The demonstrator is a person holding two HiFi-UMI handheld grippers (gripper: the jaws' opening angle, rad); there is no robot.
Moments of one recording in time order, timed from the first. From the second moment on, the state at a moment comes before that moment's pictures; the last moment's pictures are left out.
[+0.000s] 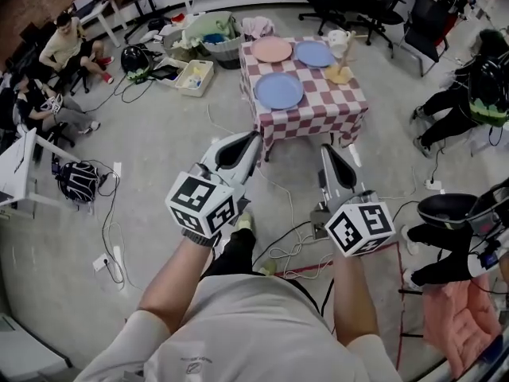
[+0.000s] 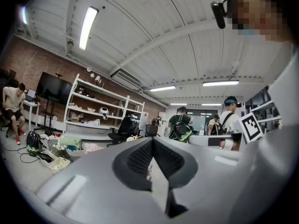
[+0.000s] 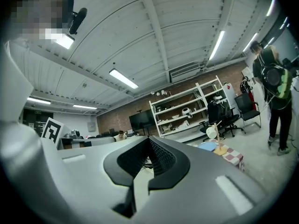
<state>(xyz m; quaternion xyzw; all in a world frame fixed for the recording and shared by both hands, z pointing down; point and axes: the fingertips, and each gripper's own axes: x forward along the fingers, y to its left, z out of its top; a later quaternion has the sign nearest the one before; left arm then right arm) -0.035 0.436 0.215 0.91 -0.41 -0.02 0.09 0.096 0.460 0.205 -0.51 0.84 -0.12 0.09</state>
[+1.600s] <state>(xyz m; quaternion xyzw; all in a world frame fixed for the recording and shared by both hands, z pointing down) -0.055 0.067 0.331 0.92 -0.37 0.03 0.12 0.070 0.073 0.328 -0.54 0.82 -0.22 0.03</state>
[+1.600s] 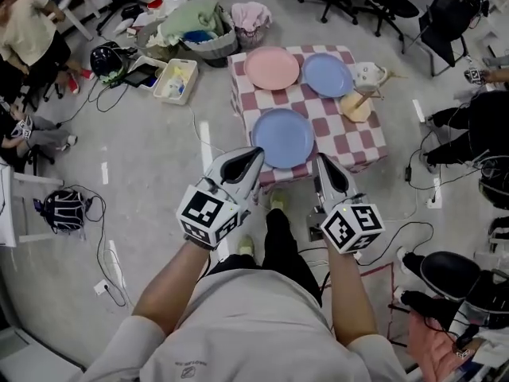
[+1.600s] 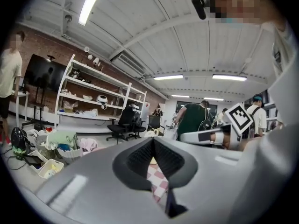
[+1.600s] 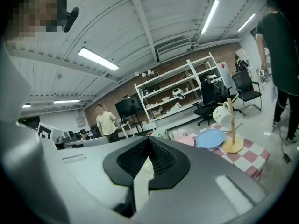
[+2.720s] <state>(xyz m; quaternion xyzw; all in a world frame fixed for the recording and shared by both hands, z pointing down) -0.006 -0.175 0.497 0.85 -0.47 0.10 0.21 0.096 -0.197 0.501 -0.46 0.82 -0.32 -0.06</state>
